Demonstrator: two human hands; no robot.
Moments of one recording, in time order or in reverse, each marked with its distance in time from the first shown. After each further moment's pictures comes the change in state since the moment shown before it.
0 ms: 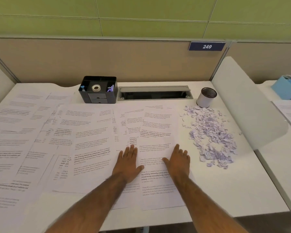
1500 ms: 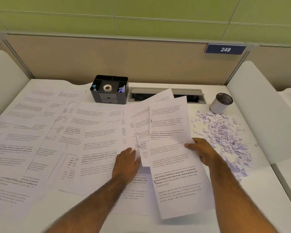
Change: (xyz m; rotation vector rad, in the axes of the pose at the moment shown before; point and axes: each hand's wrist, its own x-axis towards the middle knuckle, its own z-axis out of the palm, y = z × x) left_hand -0.004 -0.023 -0.010 -0.259 0.291 -0.136; right_hand 0.085 0.028 -0.081 1.172 -0.419 0.119
